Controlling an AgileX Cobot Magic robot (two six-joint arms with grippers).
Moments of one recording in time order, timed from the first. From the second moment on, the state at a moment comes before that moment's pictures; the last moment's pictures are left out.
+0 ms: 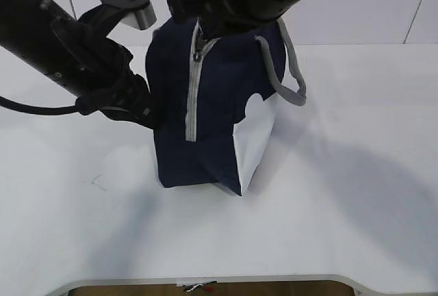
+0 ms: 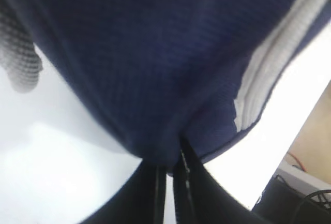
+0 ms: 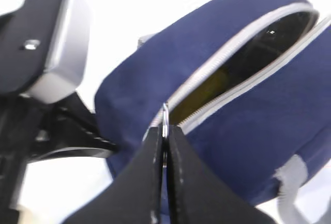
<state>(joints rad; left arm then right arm) -0.47 1.66 -1.22 -0.52 0.76 0.64 0.67 1.60 -1.49 -0.10 0.72 0.20</state>
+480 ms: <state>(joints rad) -0.47 1.61 -1.22 -0.40 0.88 0.64 0.68 1.60 -1.55 -0.28 0.69 0.25</state>
